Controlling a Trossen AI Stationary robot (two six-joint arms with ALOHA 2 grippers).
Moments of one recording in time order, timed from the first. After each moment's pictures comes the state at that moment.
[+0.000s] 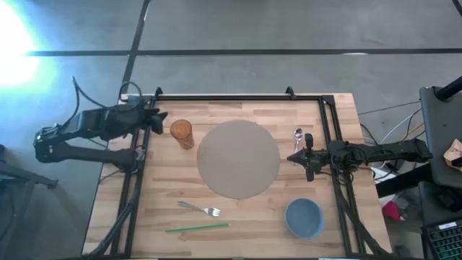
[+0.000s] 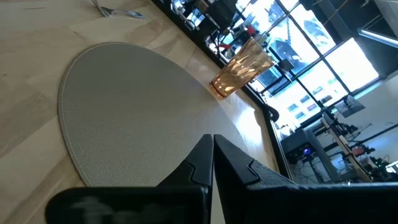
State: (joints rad) left arm 0.14 0.77 1.06 -0.98 -0.57 -0.77; right arm 0.06 0.25 0.01 0.03 0.08 -0.71
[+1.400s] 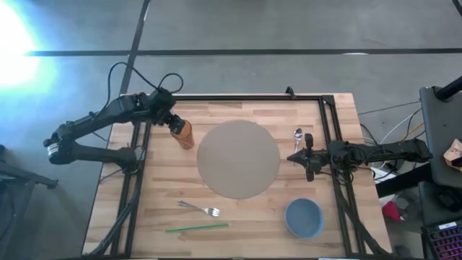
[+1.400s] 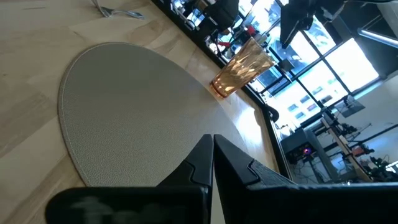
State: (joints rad) left arm 0.50 1.04 1.09 -1.05 -0.18 -0.42; right arm 0.06 0.25 0.01 0.03 0.08 -0.71
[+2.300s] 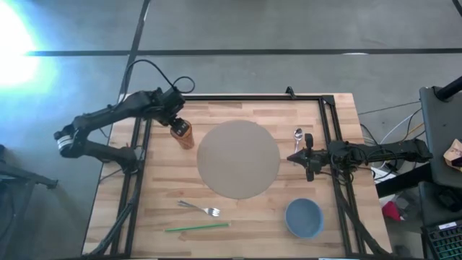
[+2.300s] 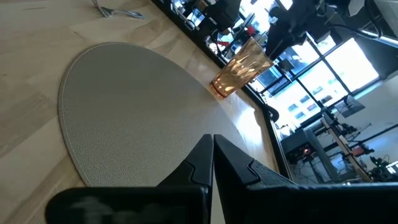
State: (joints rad) left arm 0.55 1.20 1.09 -1.09 -0.13 -0.31; right arm 0.06 0.25 0.01 0.03 0.08 -0.71
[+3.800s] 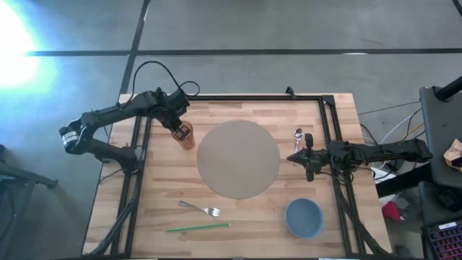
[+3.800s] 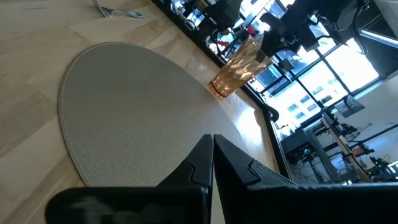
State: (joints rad) left arm 0.55 1.27 1.08 -1.12 -0.11 -0.24; right arm 0.06 0.25 0.01 0.03 0.08 -0.71
